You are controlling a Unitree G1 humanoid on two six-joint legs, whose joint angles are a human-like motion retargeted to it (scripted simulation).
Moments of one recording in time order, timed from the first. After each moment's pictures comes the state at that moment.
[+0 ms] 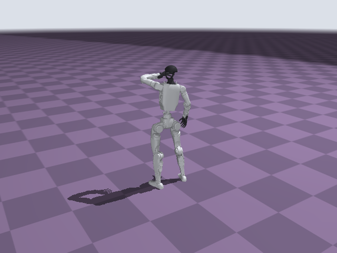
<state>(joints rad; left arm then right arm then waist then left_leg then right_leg) -1.69 1.00 -1.04 -0.48 -0.08 -0.33 0.41 0.08 -0.53 0.33 0.90 0.19 -0.02 -0.06 -0.09 0.10 0.02 0.10 0.10 0.30 0.01 -0.17 -0.20 0.06 -0.21 -0.30 0.08 -0.08 0.22</state>
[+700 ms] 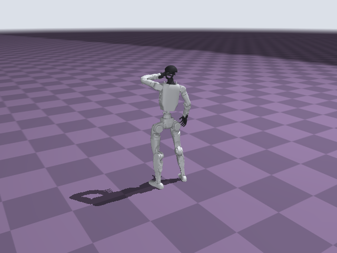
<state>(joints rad) -1.65 0.92 -0.98 -0.48 -0.08 -0.31 0.35 0.08 -0.54 0.29 0.86 0.21 -0.02 -0.05 -0.11 0.10 0.01 0.11 0.10 0.30 0.01 -0.18 -0.20 0.06 -0.21 -0.30 0.08 -0.08 0.23</state>
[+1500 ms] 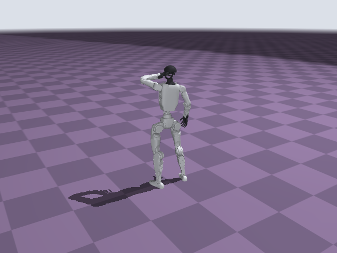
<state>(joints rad) -1.66 0.94 -1.01 -0.47 -0.11 -0.32 0.35 0.09 -0.51 0.33 0.90 0.20 -0.01 -0.04 -0.09 0.07 0.00 0.12 0.09 0.34 0.01 -0.19 -0.20 0.05 -0.21 -0.25 0.08 -0.07 0.23</state>
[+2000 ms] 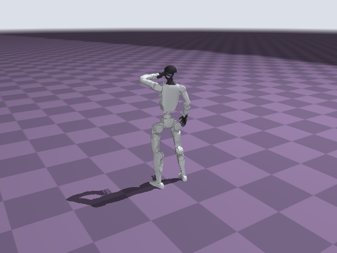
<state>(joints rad) -1.69 1.02 -1.09 -0.47 -0.15 -0.35 0.36 0.10 -0.49 0.33 0.87 0.22 -0.03 -0.07 -0.08 0.06 -0.02 0.12 0.09 0.33 0.01 -0.19 -0.19 0.06 -0.21 -0.26 0.08 -0.06 0.24</state>
